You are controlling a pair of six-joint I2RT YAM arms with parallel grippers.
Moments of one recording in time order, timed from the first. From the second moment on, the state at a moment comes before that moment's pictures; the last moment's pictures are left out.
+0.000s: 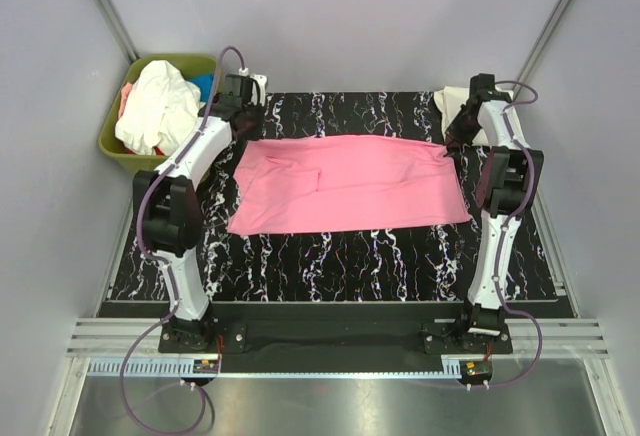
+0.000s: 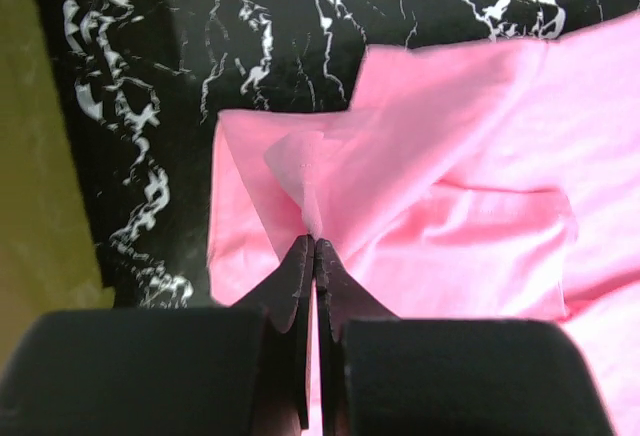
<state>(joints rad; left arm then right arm) -0.22 1.98 1.73 -0.58 0.00 -0.02 -0.12 2.44 2.20 -0.88 -0.07 0.53</state>
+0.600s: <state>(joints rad) -0.22 1.69 1.37 -0.50 -0.07 -0.03 -0.16 2.28 1.92 -0.80 -0.01 0.53</state>
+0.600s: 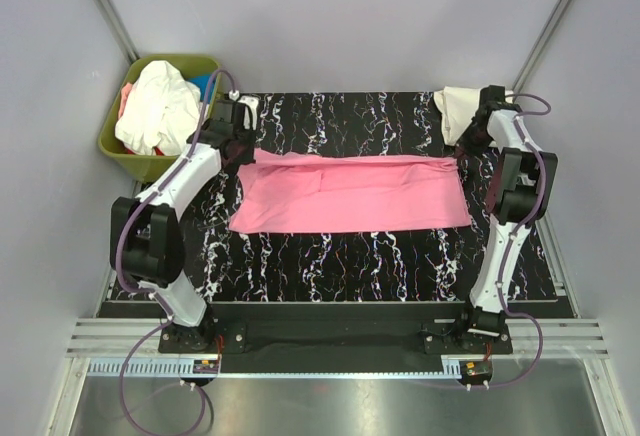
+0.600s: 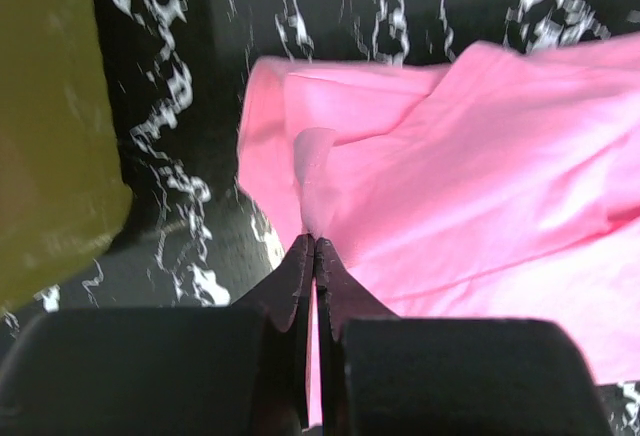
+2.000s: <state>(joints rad) -0.25 1.52 1.10 -0.65 -0.18 -0.24 -0.26 1.95 1.50 -0.74 0.13 0.60</state>
